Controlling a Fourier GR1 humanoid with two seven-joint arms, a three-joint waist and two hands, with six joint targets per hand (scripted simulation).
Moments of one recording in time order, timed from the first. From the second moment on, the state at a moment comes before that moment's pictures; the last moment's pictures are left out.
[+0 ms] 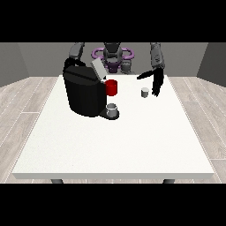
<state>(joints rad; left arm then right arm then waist) -0.39 0.30 0.07 -1.00 -0.26 -0.12 -0.07 -0.18 -0.03 -0.06 -1.41 0.02 -0.14 -0.06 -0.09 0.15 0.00</state>
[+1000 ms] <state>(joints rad) -0.47 0.34 0.03 -0.73 -0.51 0.05 -0.18 -0.21 -0.05 -0.05 -1.37 0.01 -0.15 -0.04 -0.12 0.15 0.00</state>
